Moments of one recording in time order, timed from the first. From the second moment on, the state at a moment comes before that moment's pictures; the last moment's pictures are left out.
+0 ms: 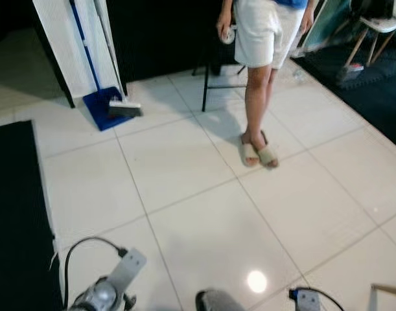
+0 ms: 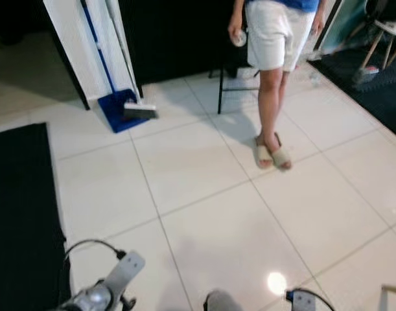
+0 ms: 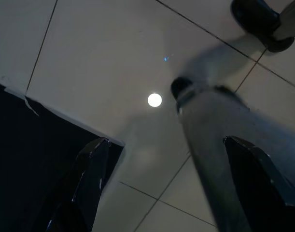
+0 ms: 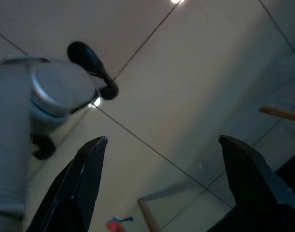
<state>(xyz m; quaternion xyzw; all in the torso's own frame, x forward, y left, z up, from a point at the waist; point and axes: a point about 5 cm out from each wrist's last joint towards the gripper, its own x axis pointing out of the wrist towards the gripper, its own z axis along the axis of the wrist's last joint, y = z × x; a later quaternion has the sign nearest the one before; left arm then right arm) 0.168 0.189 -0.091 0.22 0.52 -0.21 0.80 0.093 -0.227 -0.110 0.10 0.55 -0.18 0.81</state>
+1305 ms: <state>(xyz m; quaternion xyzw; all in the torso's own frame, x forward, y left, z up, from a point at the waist) 0.167 0.187 -0.091 0.23 0.52 -0.22 0.79 0.087 -0.232 -0.110 0.09 0.56 -0.17 0.81</state>
